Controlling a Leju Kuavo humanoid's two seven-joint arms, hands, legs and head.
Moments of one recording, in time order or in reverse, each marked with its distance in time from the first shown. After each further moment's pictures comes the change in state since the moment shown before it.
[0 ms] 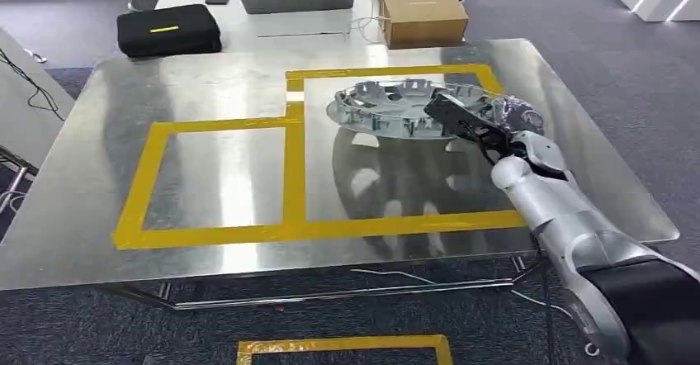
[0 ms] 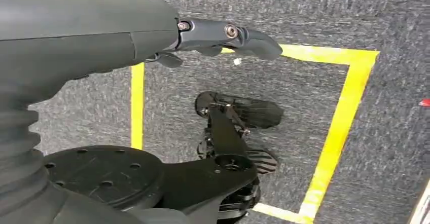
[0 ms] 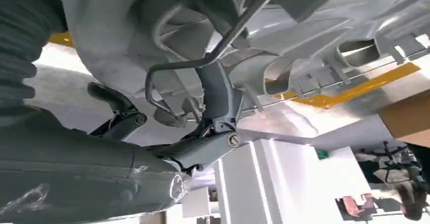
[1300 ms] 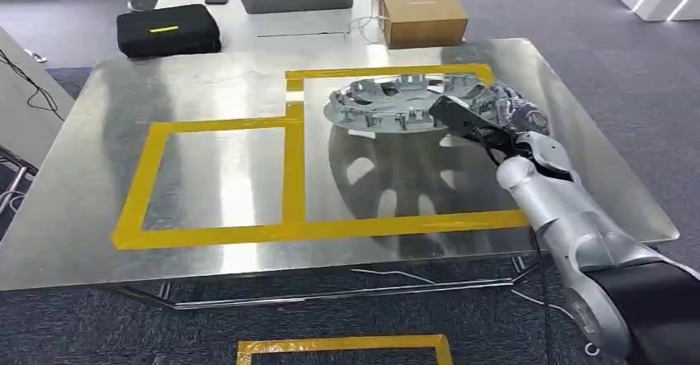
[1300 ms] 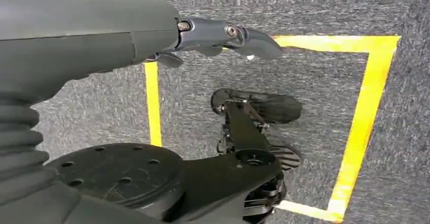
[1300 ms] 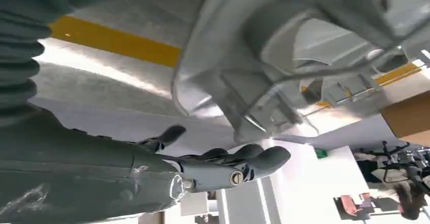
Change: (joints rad) left arm 0.003 0.000 -0.016 0.004 -0.052 -0.020 0.041; right arm 0.006 0.000 -0.042 0.000 0.031 0.019 -0.032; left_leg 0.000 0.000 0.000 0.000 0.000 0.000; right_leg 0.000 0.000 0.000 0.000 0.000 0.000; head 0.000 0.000
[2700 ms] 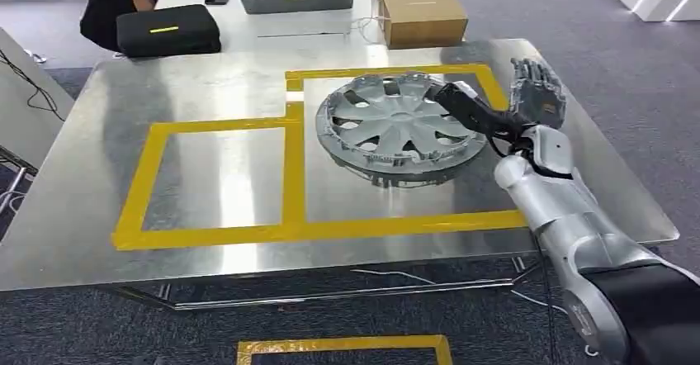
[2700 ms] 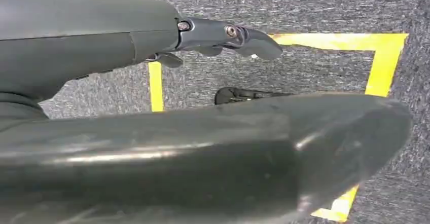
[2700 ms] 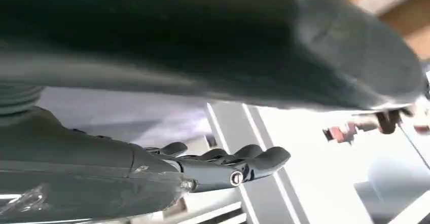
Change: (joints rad) left arm -0.001 -0.004 0.000 0.002 0.002 0.008 0.016; right arm 0.021 0.000 -0.018 -0.082 0.132 -0.259 -0.006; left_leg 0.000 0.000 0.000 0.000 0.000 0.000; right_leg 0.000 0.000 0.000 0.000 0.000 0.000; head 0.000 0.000
